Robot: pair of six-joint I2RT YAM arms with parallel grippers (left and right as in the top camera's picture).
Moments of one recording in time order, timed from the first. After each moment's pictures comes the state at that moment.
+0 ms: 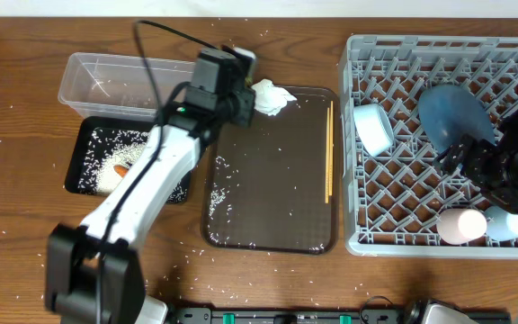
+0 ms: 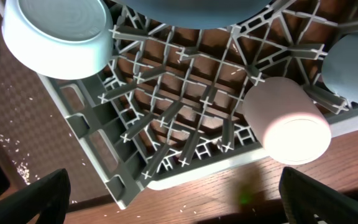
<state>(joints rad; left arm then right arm) -0.33 1.64 1.28 -0.40 0.03 -0.03 -0.33 1.35 1.40 -1.41 -0.21 0.23</state>
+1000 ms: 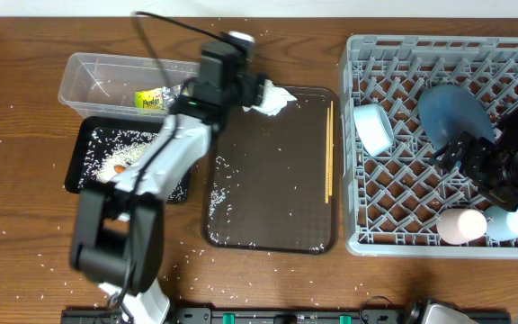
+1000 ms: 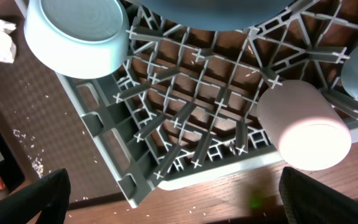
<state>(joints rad) -0.34 1.86 1.28 -0.04 0.04 -0.02 -0.33 1.35 1.40 -1.39 -0.26 0.23</state>
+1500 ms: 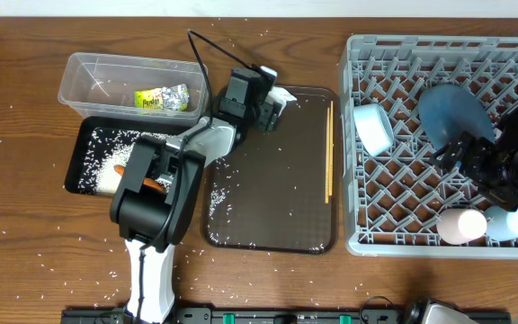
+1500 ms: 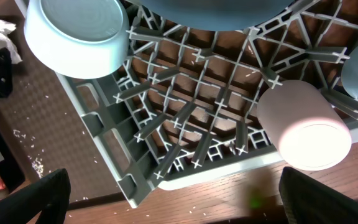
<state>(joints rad) -0.38 2.13 1.28 0.08 0.05 0.06 -0.33 1.35 1.40 -1.39 -0.26 0.23</state>
